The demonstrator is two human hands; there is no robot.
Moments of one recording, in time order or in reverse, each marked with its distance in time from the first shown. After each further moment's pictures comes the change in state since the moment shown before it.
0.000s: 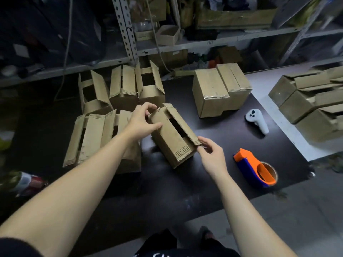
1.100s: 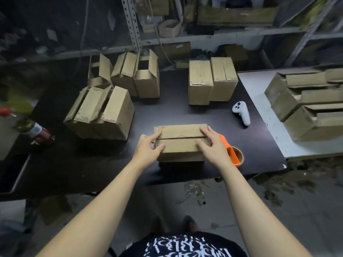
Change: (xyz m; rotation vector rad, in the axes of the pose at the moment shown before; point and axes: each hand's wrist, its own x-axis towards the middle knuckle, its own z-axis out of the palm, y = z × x) left_hand -0.178 0.070 0.153 -0.096 0.122 -0.295; right_hand -0.026 0.036 -0.151 -0.275 -0.318 -0.150
